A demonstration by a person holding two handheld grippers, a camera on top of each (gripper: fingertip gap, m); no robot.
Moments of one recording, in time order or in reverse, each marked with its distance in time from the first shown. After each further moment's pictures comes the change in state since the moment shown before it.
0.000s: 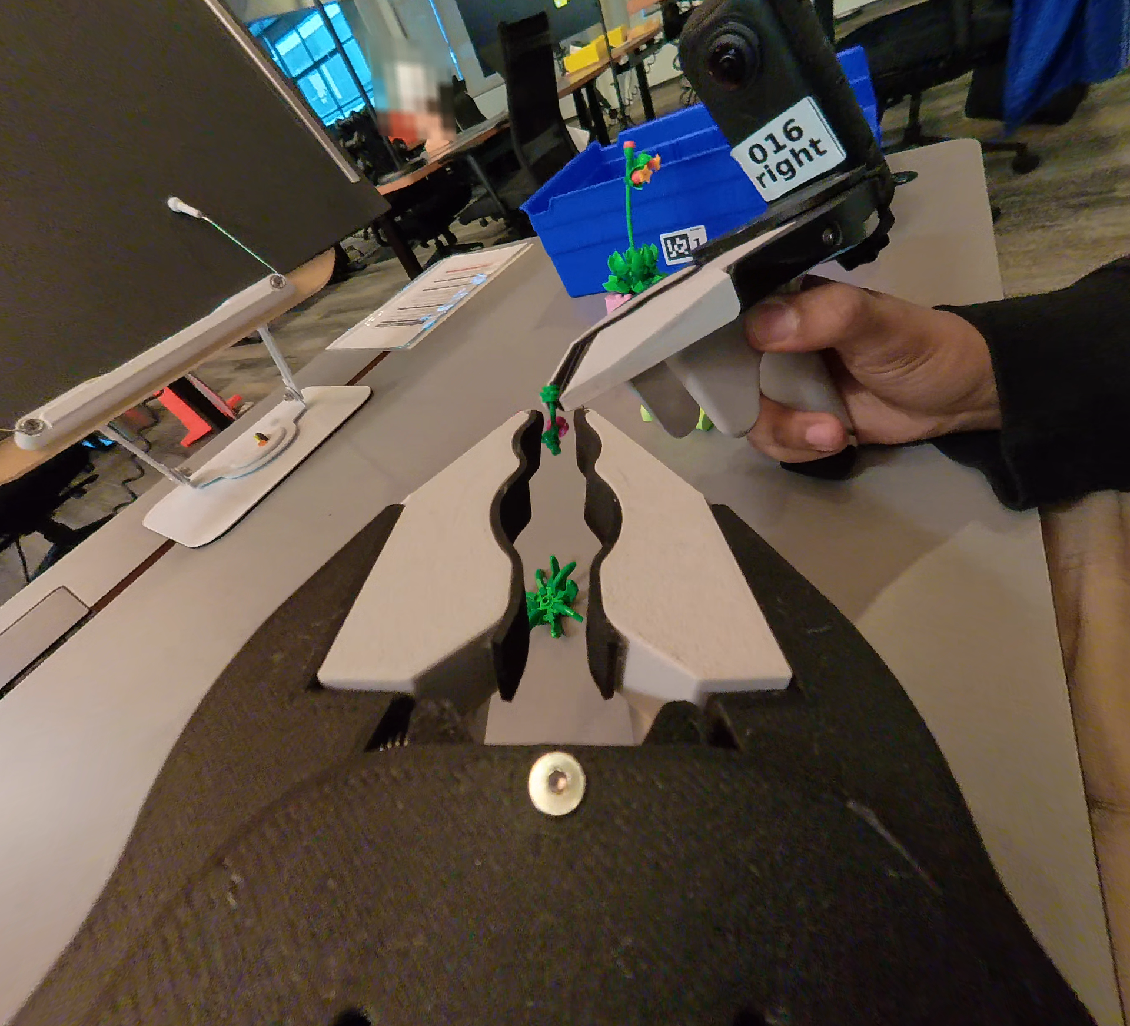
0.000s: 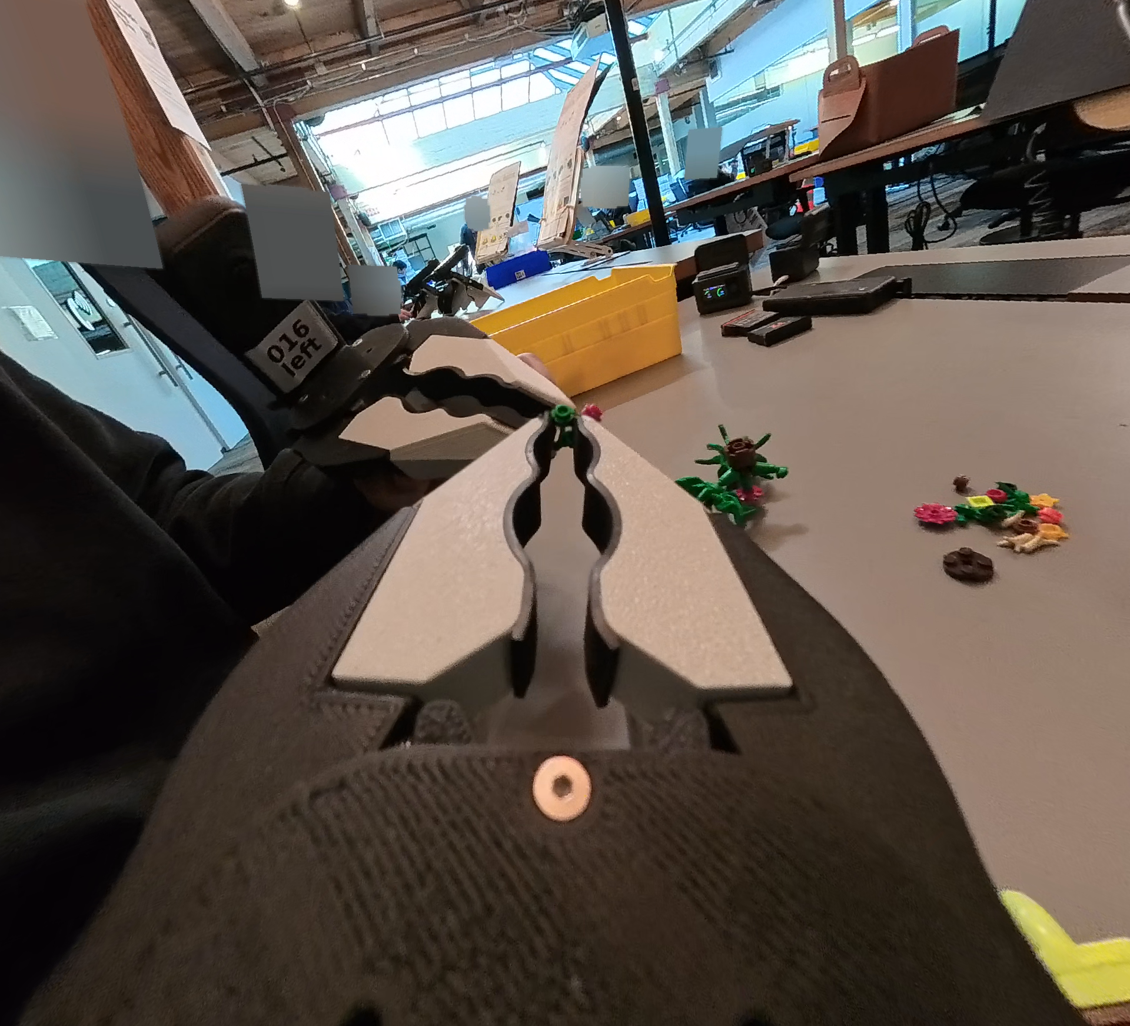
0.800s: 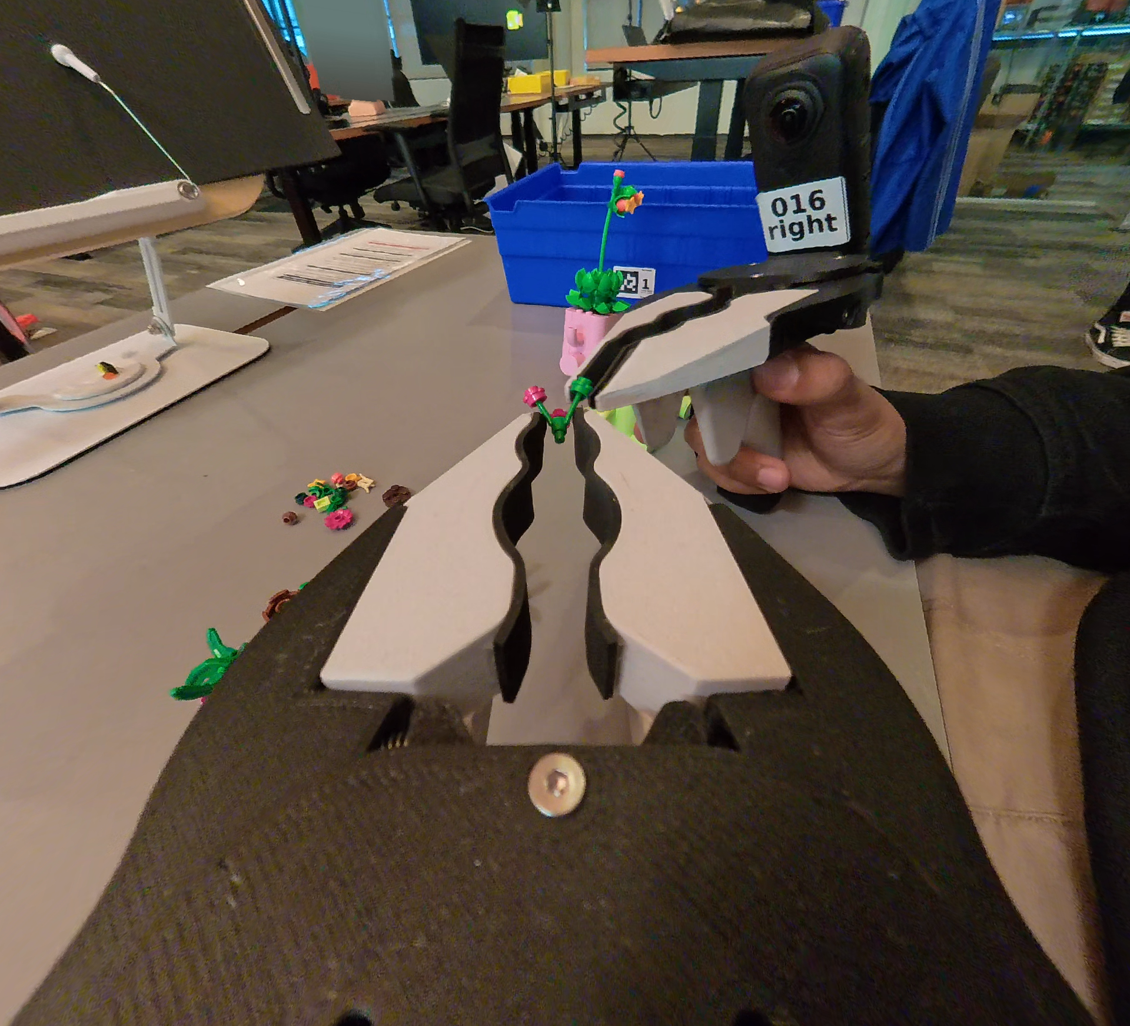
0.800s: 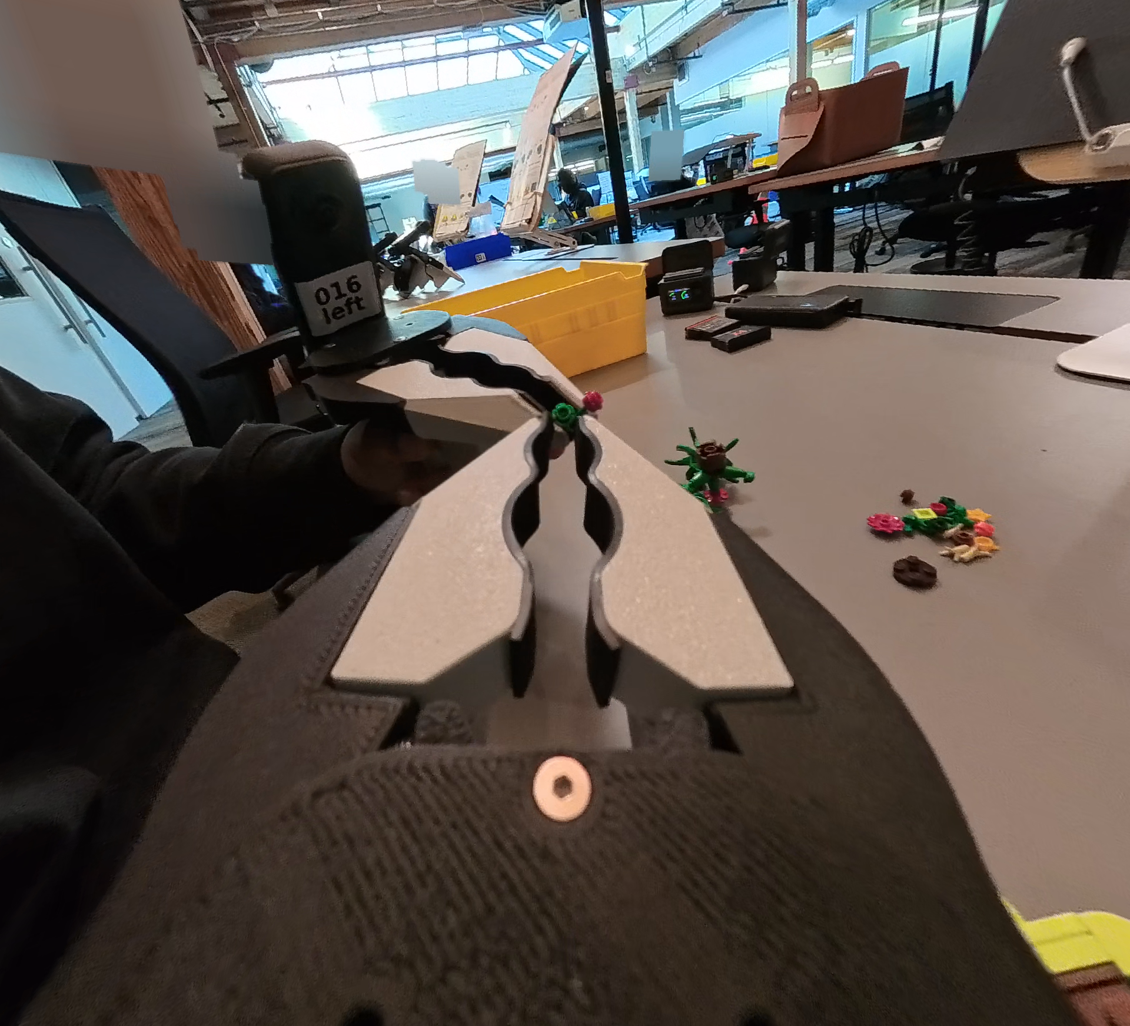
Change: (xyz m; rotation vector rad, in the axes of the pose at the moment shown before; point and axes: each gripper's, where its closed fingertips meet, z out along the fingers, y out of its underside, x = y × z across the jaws) left arm -0.008 0.006 0.000 0.040 0.132 -0.292; right arm 0.000 0.002 0.001 -0.021 0.059 -0.105
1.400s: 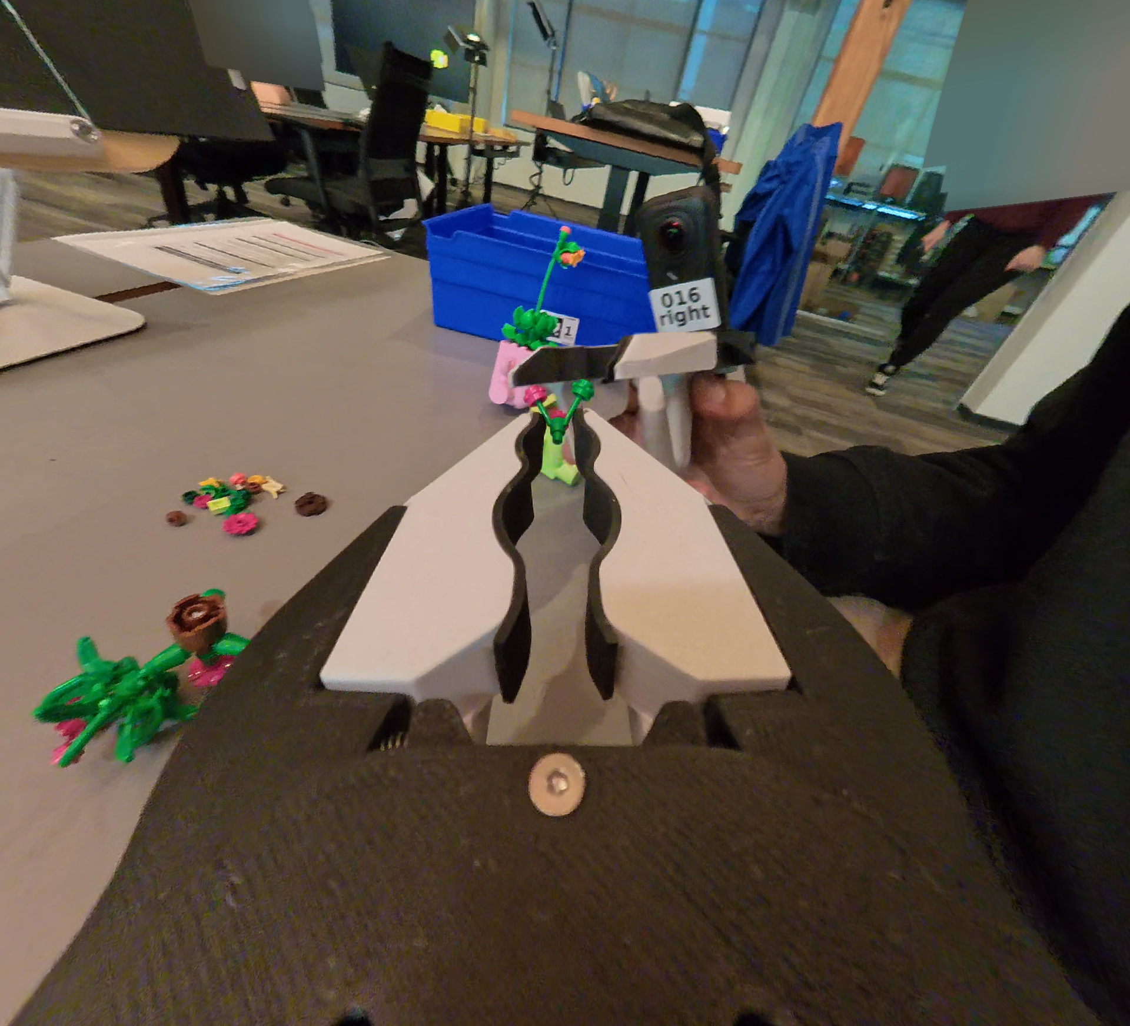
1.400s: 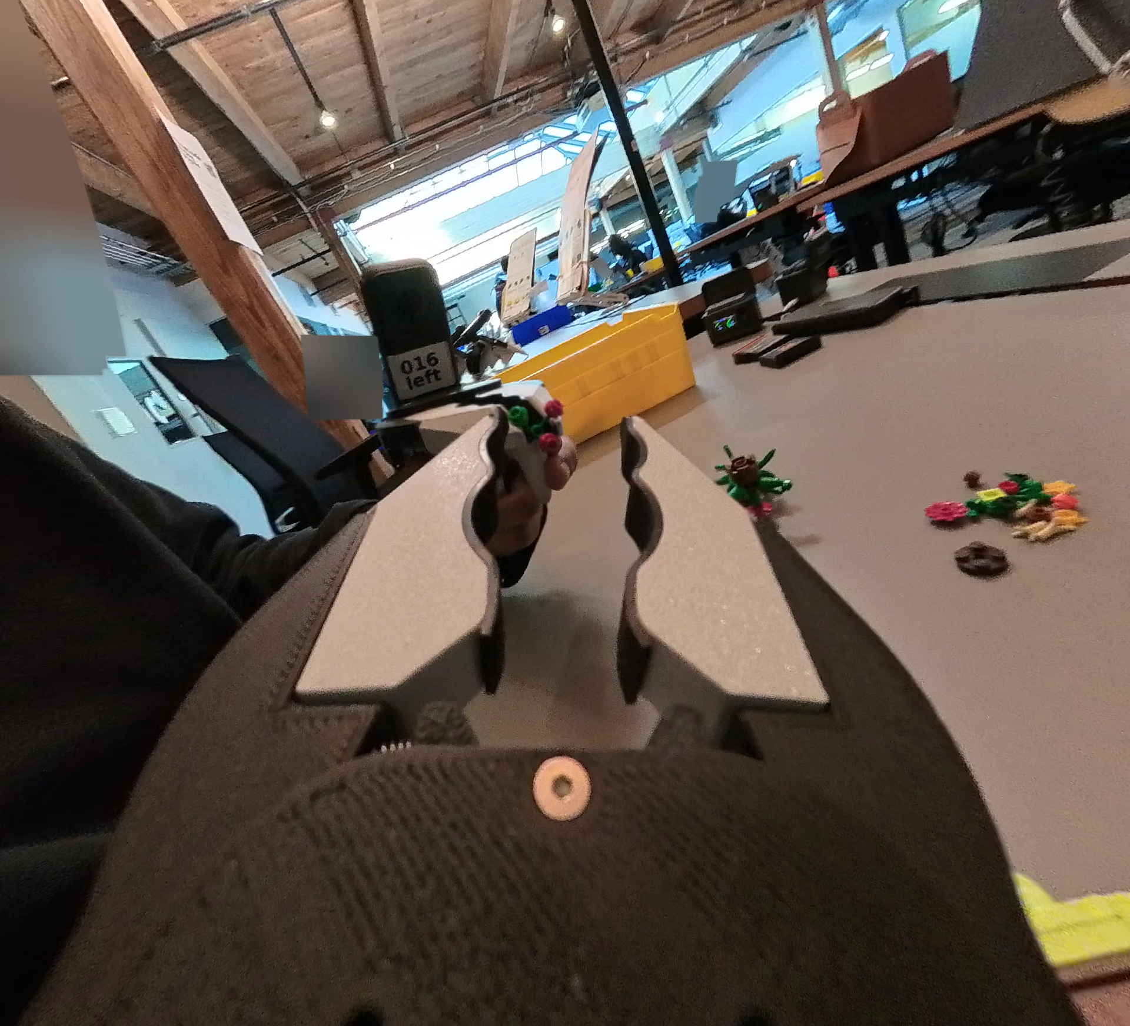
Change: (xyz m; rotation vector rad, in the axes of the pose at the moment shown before) left arm 0.003 -0.012 -0.009 0.080 0.157 -0.227; right arm 0.010 -0.014 -0.010 0.111 -0.082 0.232
